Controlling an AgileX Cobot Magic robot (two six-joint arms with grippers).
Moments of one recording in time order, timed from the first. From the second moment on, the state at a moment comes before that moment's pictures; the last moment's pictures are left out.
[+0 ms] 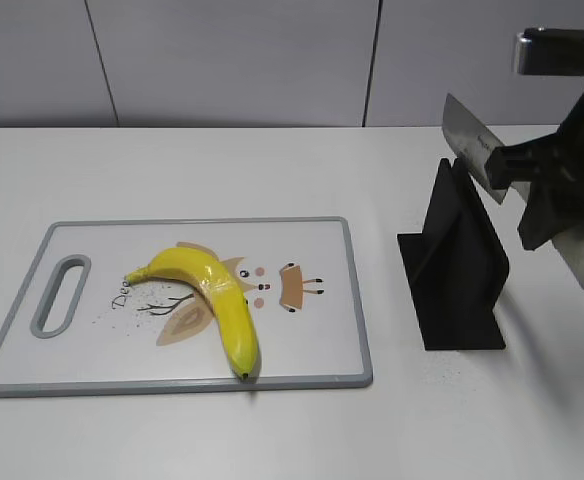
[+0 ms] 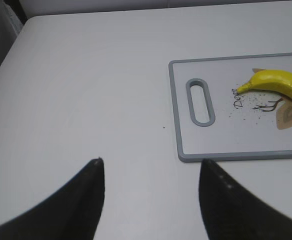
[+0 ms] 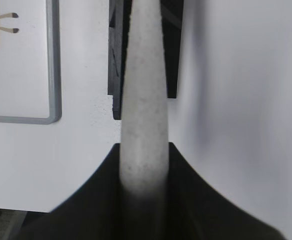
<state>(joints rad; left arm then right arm) 0.01 0.00 -0.49 -0.08 1.11 0.18 0.36 1.46 -1.08 0.03 1.01 0.36</state>
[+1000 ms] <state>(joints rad) 0.01 0.00 -0.49 -0.08 1.11 0.17 0.36 1.48 -1.09 0.08 1.05 0.36</state>
